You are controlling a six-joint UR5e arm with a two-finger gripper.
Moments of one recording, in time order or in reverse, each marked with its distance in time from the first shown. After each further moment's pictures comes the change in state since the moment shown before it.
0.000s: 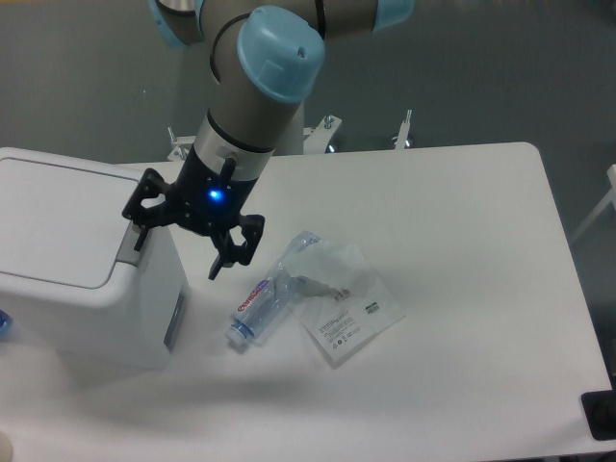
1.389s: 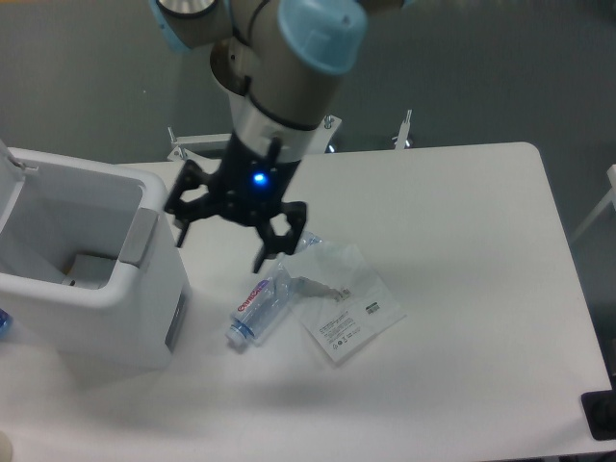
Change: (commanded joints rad) arm 0.162 0.002 0.051 0.112 0.012 0.038
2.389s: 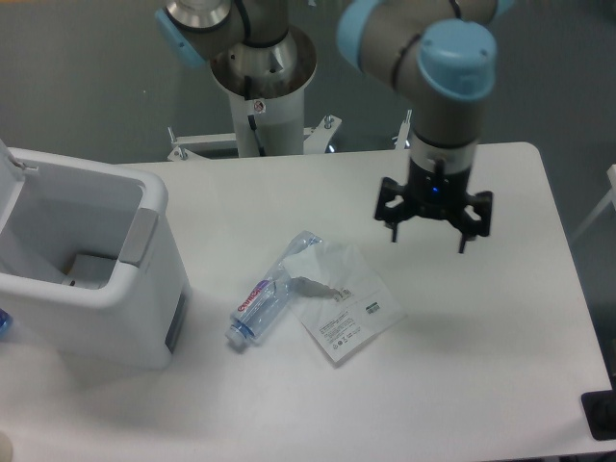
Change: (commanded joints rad) arm 0.253 -0.169 -0.115 0.089 0.501 0.731
